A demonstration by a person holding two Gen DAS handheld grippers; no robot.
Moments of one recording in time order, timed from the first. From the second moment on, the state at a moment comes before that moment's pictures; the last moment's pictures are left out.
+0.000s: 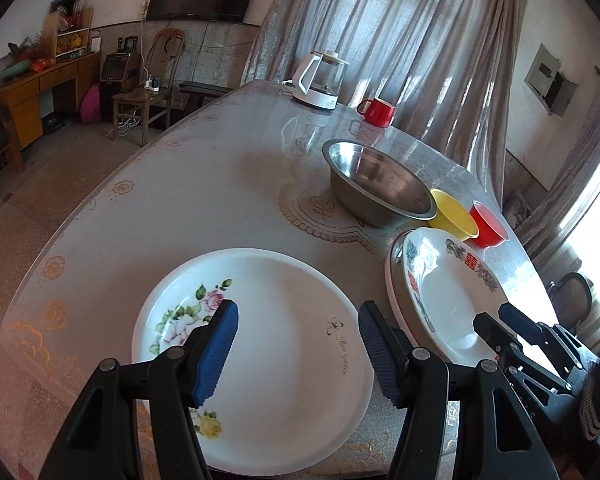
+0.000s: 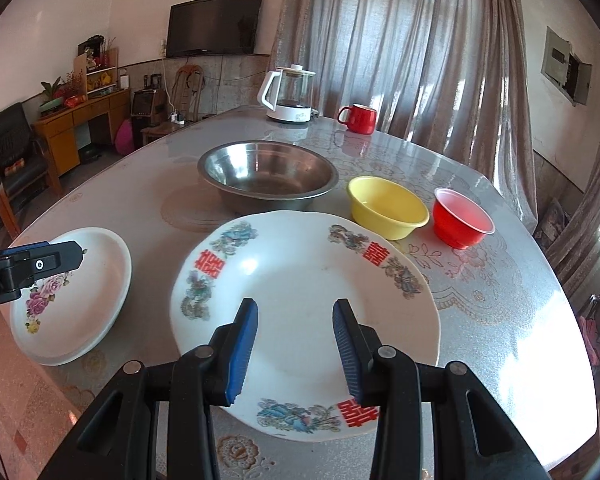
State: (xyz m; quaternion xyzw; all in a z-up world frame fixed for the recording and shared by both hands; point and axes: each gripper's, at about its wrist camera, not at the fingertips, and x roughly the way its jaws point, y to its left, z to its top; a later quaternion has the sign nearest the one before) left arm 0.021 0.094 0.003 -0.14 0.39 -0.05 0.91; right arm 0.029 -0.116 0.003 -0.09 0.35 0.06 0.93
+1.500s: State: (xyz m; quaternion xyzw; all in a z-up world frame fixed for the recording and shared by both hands) left arm 0.023 0.150 -0.045 -0.12 0.40 -0.01 0.91; right arm 0.041 -0.015 -0.043 -0.04 0.43 0.30 0.85
